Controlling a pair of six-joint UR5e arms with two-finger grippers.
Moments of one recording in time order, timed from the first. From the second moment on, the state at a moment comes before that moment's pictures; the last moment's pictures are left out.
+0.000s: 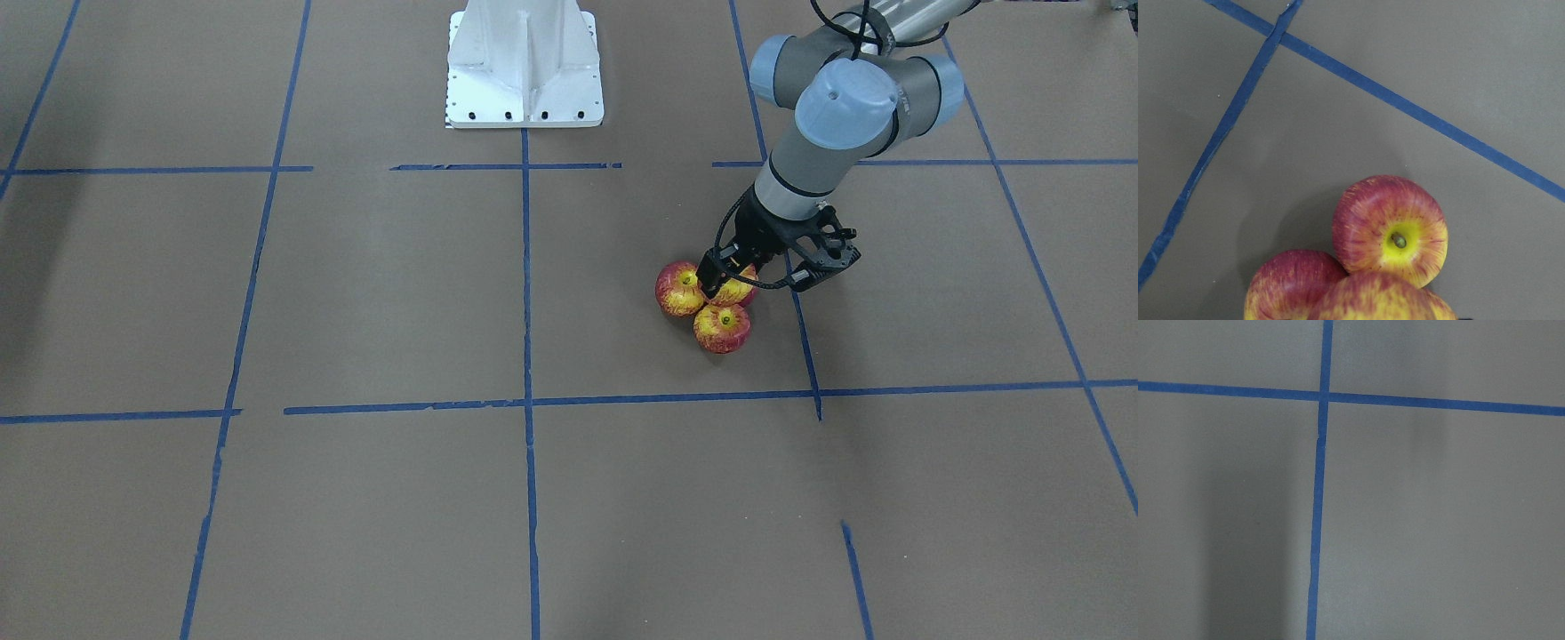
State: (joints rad) left arm -0.72 -1.95 -1.78 -1.79 -2.04 -1.57; right arm 1.59 -1.71 1.71 -1.58 2.29 -0.06
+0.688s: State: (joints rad) left arm -0.82 -1.93 -1.84 -1.78 -2.04 -1.55; right arm 1.59 -1.71 1.71 -1.58 2.29 -0.06
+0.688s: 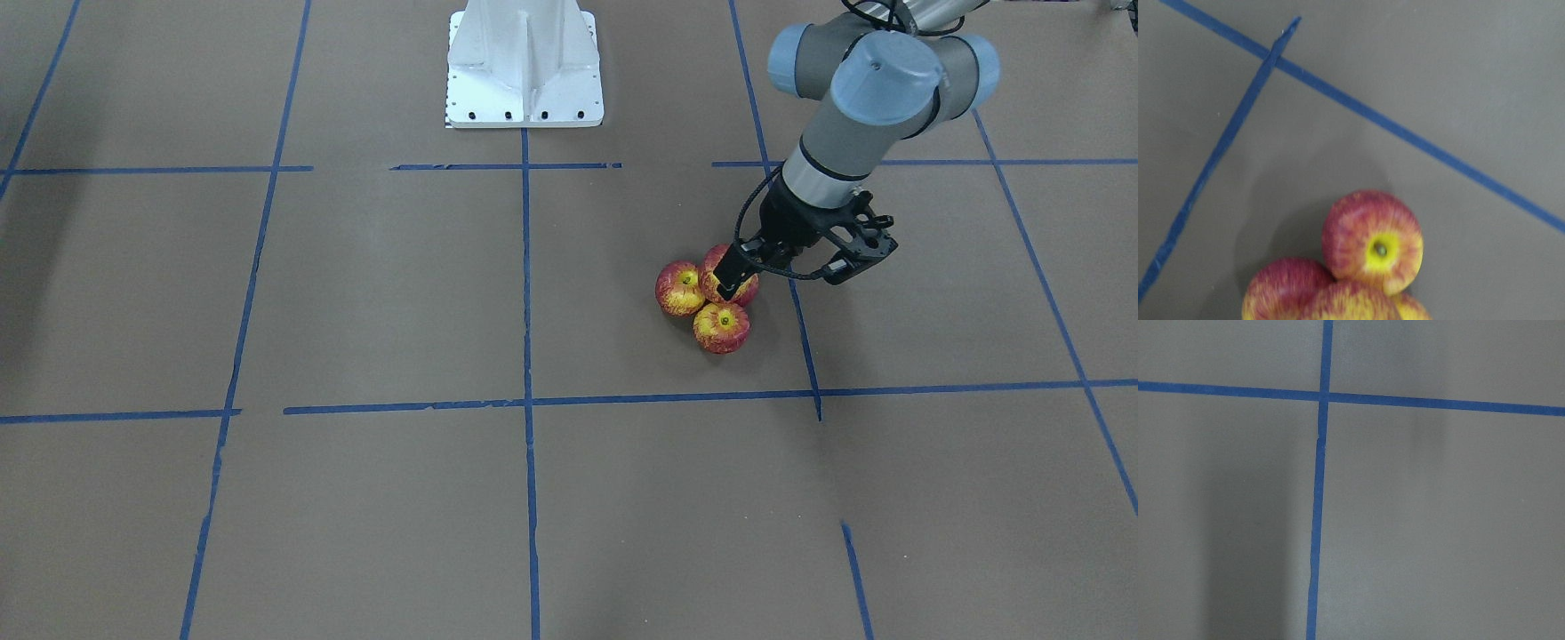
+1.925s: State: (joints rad) left arm -1.47 -1.56 -1.85 -1.53 -2.24 -0.06; right arm 1.59 -1.71 1.71 -1.58 2.29 -0.06
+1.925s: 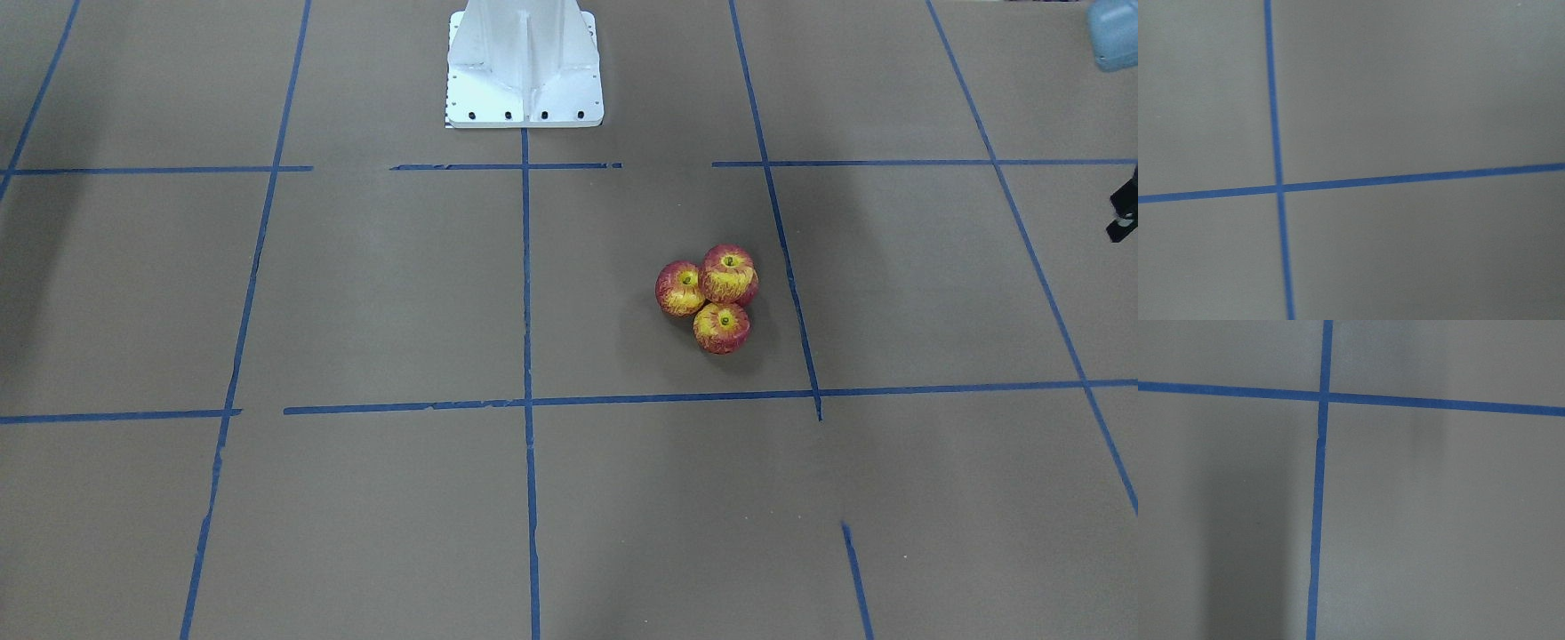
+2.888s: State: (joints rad) left arm -1.62 -1.47 -1.75 -1.47 -2.35 0.23; right arm 1.59 -1.71 1.71 -1.58 2.29 -0.06
